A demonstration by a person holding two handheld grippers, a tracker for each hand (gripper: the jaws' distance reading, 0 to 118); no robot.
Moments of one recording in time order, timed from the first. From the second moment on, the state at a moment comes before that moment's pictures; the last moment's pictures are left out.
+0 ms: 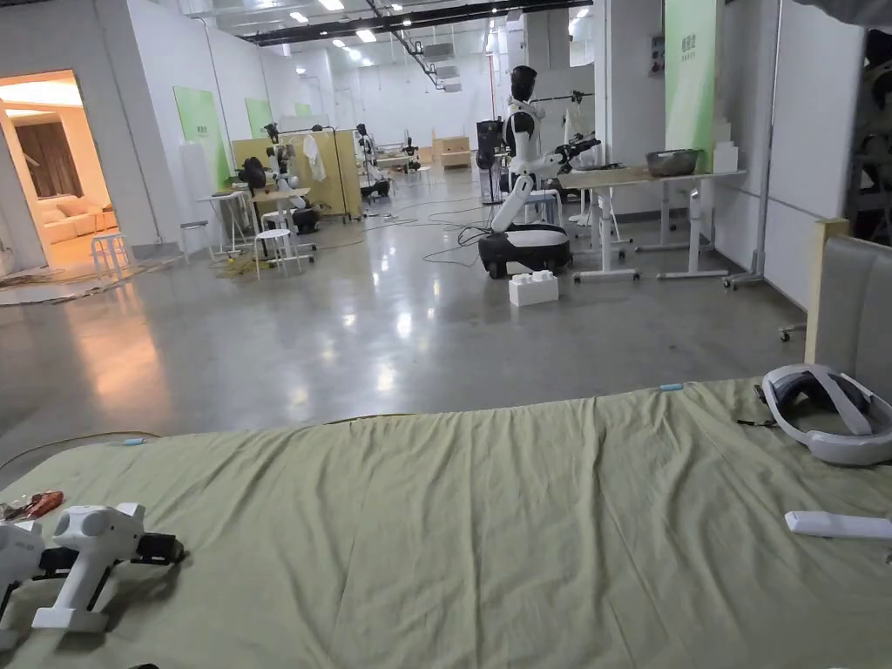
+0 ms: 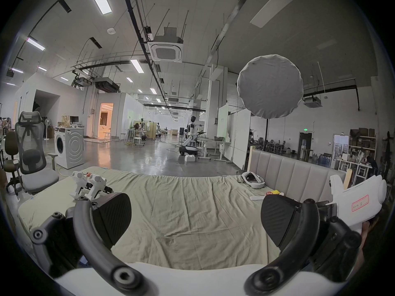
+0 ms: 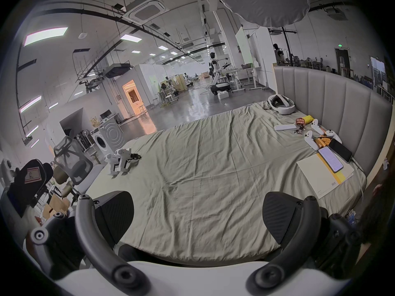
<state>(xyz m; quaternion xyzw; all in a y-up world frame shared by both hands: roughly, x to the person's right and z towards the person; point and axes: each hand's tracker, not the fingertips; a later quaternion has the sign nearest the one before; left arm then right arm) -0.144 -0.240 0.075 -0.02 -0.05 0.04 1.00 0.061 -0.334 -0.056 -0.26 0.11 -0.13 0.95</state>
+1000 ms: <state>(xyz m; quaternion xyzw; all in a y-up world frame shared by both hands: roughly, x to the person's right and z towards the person) -0.152 -0.242 0.073 -0.02 -0.04 0.05 1.00 0.076 -0.346 -0.072 -0.27 0.09 -0.17 0.94</state>
